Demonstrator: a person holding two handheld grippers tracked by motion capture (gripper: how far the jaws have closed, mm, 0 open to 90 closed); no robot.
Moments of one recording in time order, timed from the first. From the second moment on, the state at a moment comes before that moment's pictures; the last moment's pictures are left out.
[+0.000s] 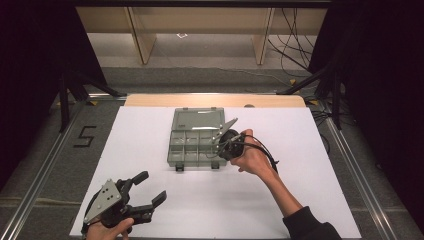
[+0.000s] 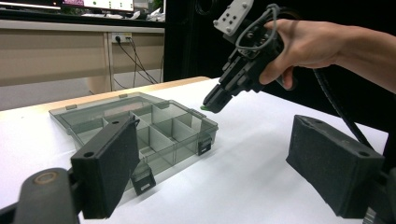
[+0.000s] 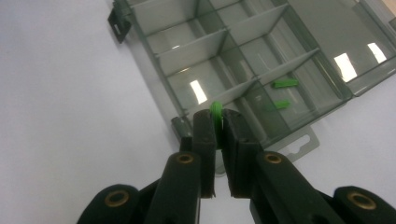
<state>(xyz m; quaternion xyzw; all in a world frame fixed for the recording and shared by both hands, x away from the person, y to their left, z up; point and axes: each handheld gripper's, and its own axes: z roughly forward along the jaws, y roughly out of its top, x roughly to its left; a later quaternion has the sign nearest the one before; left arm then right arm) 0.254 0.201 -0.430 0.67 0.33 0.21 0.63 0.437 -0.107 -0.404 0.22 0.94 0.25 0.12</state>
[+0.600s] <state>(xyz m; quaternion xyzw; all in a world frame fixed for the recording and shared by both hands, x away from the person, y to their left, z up) 0.254 0.202 -0.430 0.67 0.33 0.21 0.63 0.473 -0.107 -0.408 0.25 0.93 0.23 0.13</state>
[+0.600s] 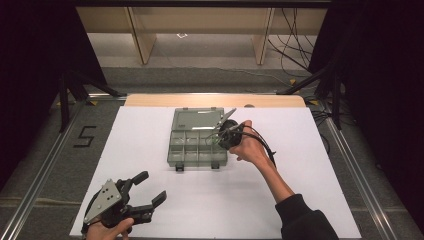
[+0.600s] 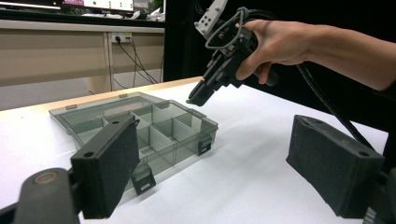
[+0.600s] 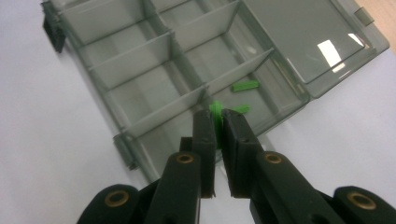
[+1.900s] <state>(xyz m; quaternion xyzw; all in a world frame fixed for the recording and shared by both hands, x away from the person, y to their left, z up) 0.254 0.202 -0.430 0.67 0.33 0.21 0.63 0.518 -0.089 -0.430 0.28 0.93 0.20 0.14</state>
